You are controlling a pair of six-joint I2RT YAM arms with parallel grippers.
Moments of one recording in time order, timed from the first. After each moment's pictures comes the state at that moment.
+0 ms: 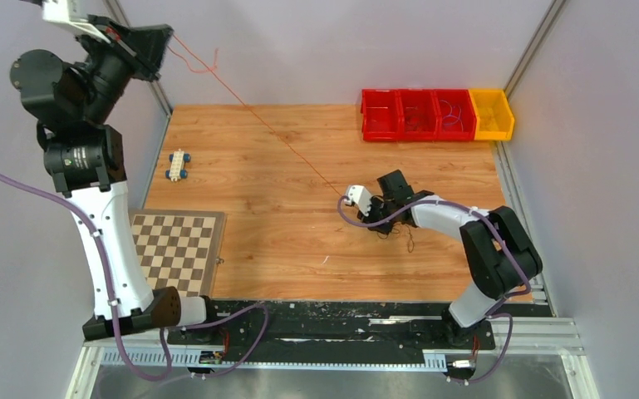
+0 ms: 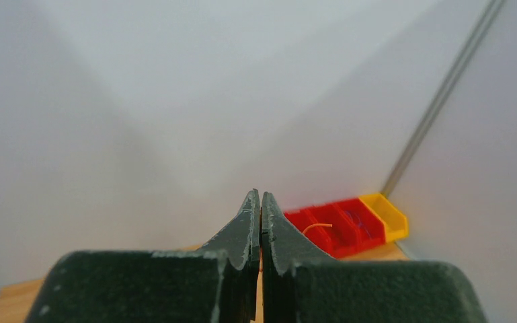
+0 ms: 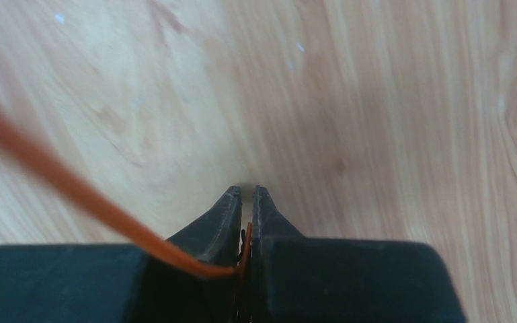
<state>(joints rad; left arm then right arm) 0.17 1.30 1.99 -0.35 0.59 -0.41 0.49 1.64 0.87 -0.27 -0.35 -0.69</state>
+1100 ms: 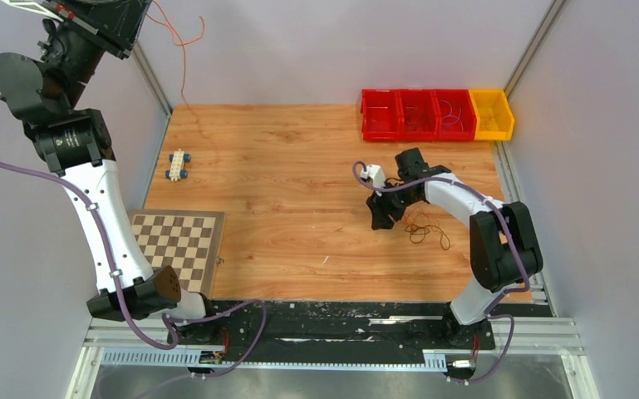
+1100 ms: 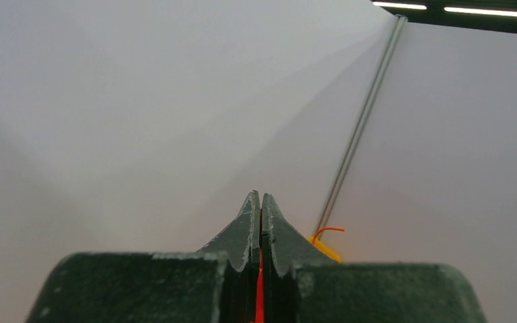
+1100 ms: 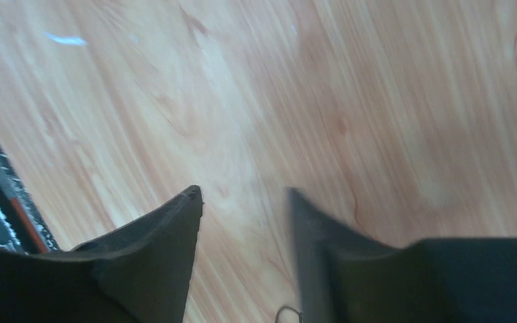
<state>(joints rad) 0.35 1.44 2.06 0.12 0.79 -0.86 0.29 1.67 1.06 -0.61 -0.56 -0.65</state>
